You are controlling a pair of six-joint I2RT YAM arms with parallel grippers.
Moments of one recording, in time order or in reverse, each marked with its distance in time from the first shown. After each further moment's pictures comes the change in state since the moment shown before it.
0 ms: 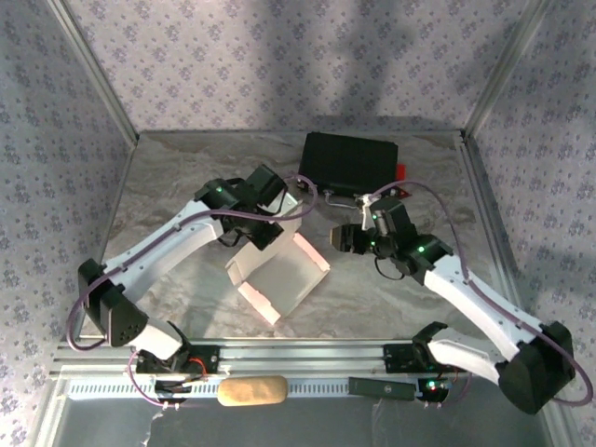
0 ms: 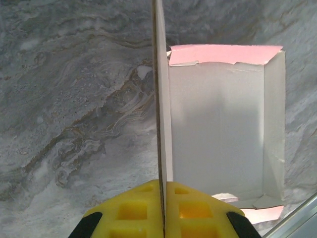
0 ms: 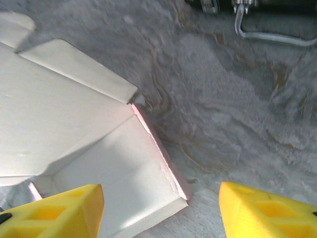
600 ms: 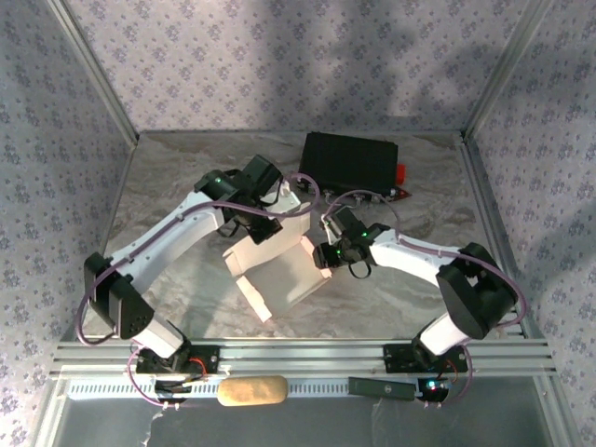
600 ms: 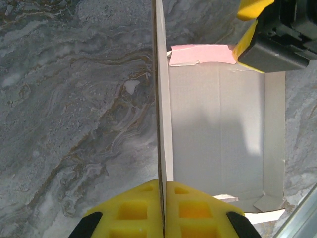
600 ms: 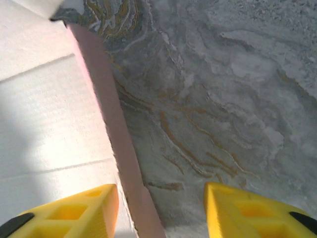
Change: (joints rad) left arm 0.077 0.055 0.039 0.017 0.126 0.211; right arm 0.114 0.478 0.070 0.058 0.062 -0.129
